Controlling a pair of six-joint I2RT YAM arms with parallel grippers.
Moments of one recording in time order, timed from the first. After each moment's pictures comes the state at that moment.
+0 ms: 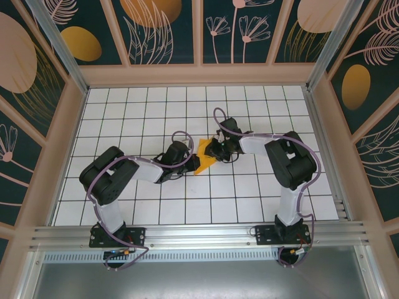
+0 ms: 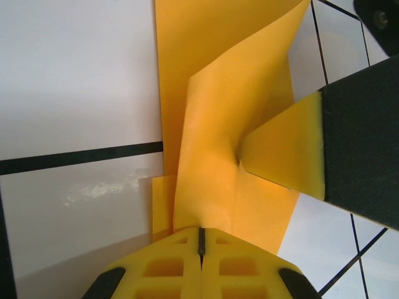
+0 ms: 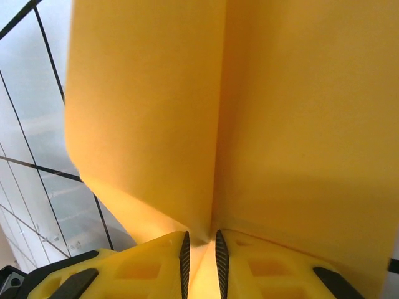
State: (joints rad) left arm -0.71 1.83 0.71 0.41 0.18 -0.80; right arm 0.53 1.90 1.05 -0.19 -0.45 0.80
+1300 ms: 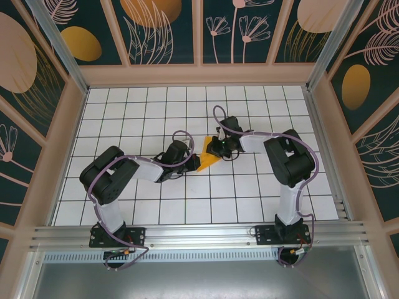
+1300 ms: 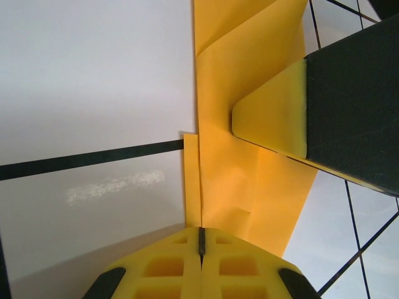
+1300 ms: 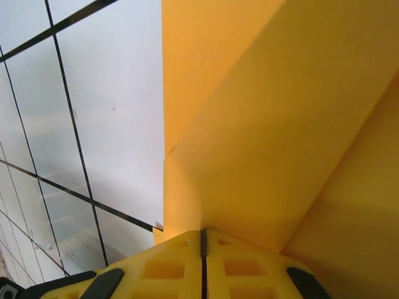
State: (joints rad) left arm -0.71 1.83 0.72 0.40 0.19 -0.78; right arm 0.50 1.95 1.08 -0.15 -0.47 0.73
